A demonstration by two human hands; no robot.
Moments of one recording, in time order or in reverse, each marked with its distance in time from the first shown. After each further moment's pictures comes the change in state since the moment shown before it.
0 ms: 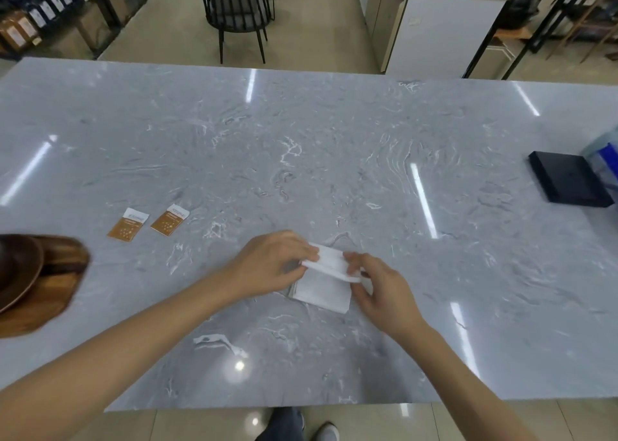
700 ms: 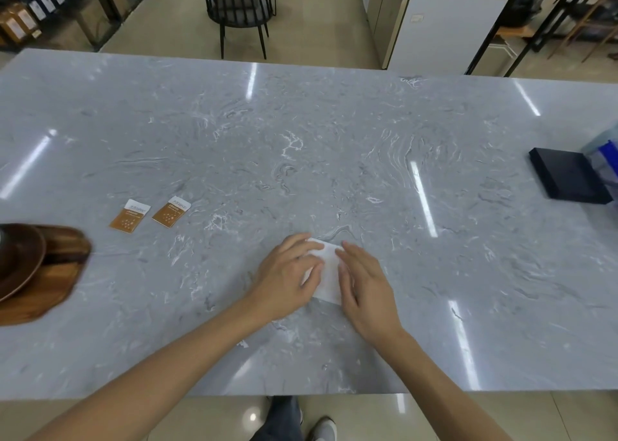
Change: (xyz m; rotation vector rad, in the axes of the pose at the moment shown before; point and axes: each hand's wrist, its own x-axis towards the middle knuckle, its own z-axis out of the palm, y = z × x) left_hand -0.018 0.027 0.055 0.059 0.267 -0.089; right_hand -0.013 -0.014 0.037 -0.022 0.186 -0.007
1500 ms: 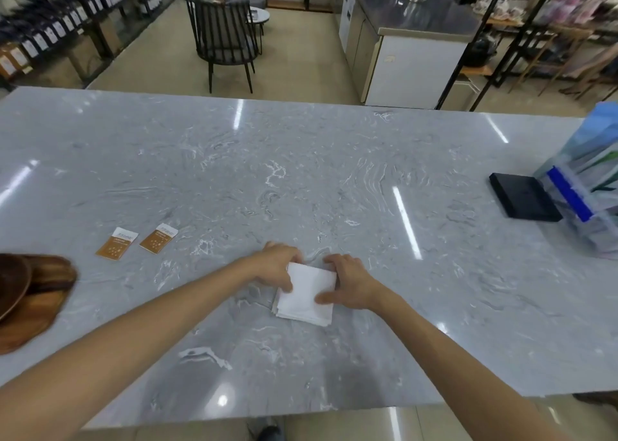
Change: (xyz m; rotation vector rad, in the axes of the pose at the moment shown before) left_hand 0.084 -0.020 -0.015 0.102 -0.838 -0.341; right_hand 0.074 0.020 -0.027 -0.180 -0.611 0.186
